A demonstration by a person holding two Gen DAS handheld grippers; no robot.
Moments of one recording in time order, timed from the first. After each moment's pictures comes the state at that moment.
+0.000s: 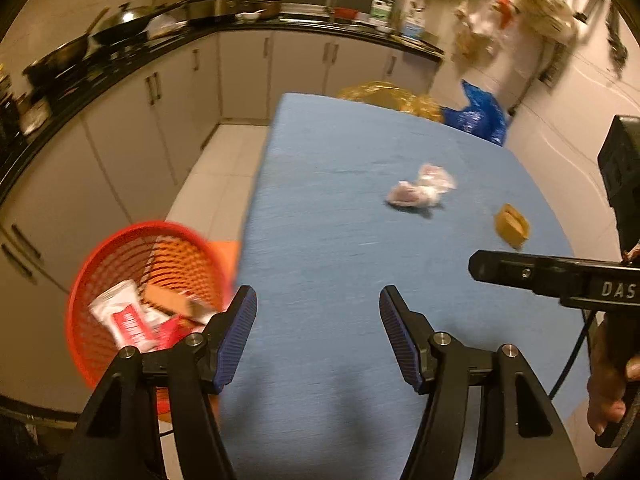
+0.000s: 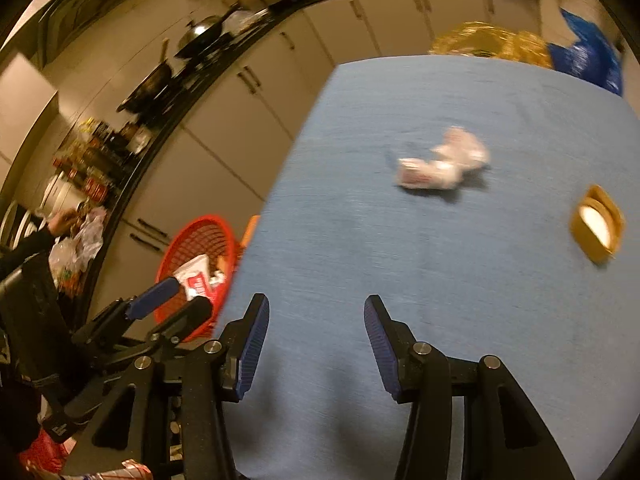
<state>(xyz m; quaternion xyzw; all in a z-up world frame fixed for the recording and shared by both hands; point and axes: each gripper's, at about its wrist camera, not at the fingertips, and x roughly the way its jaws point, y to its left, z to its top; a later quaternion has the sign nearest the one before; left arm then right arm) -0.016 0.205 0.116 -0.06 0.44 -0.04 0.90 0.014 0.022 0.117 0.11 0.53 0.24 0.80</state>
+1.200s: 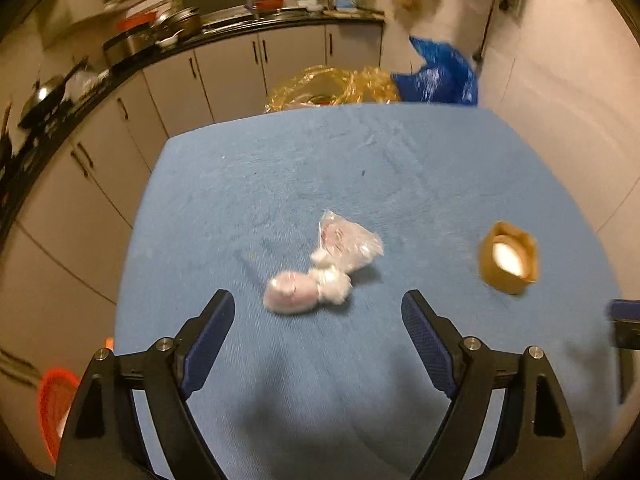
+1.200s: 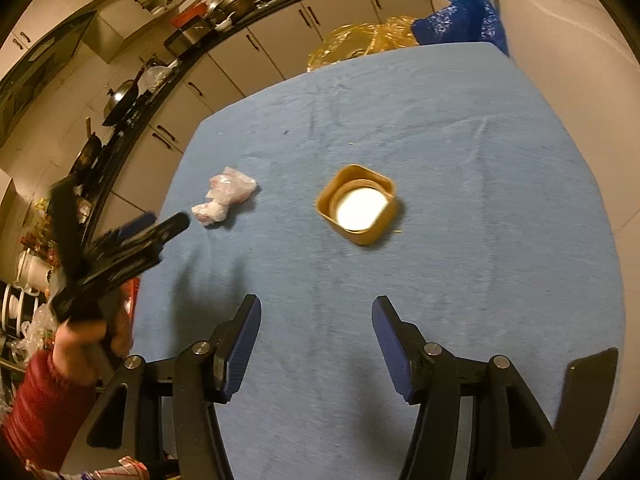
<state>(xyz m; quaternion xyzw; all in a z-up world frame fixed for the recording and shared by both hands) 0.143 0.056 0.084 0.07 0.45 -0.09 0.88 0.022 -0.198 0.106 0.17 0.53 0.14 0.82</state>
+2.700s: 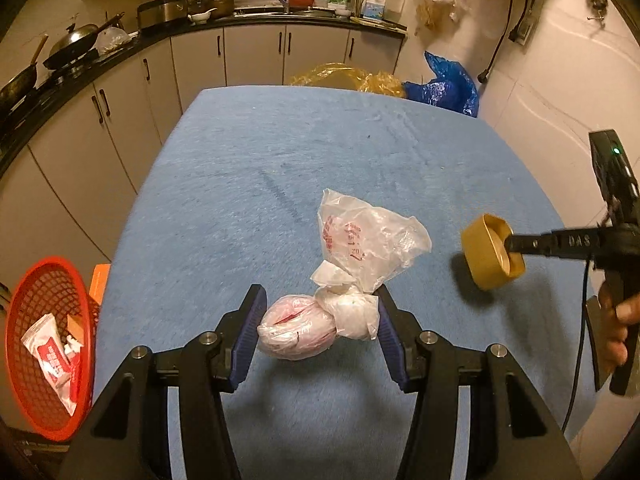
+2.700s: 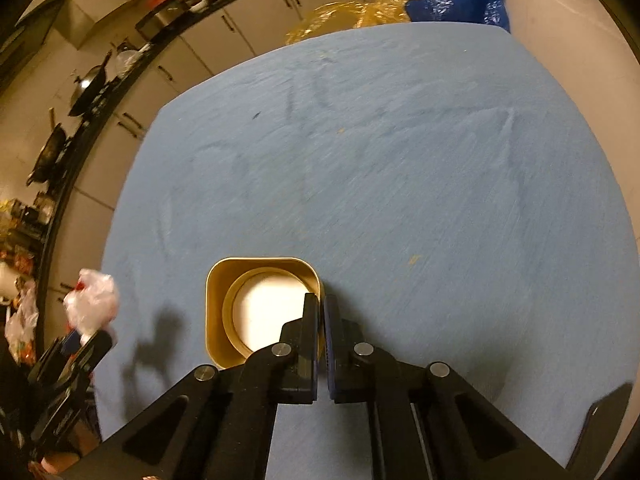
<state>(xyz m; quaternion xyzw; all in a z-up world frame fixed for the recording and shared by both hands) 0.039 0.103 0.081 -0.03 0.45 -0.08 0.89 0.062 -0.157 0.066 0.14 0.57 0.11 0.80</state>
